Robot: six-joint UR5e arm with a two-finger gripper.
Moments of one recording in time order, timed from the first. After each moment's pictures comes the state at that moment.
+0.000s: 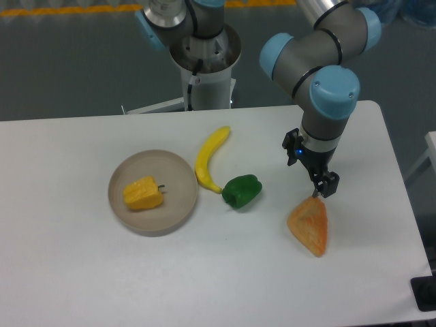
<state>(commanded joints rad) 2.35 -1.88 -1.55 -1.23 1.56 1.62</state>
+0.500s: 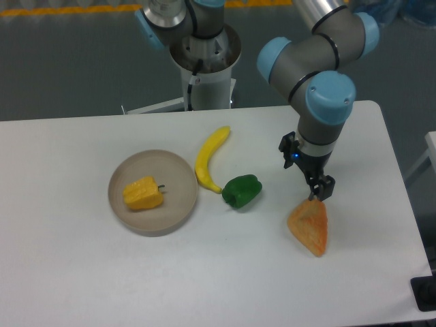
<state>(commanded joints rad) 2.27 -1.89 -1.55 -1.23 1.57 1.52</state>
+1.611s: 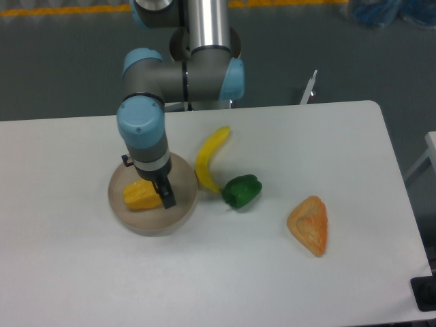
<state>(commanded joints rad) 1.80 -1.86 -1.77 -1.10 1.57 1.18</state>
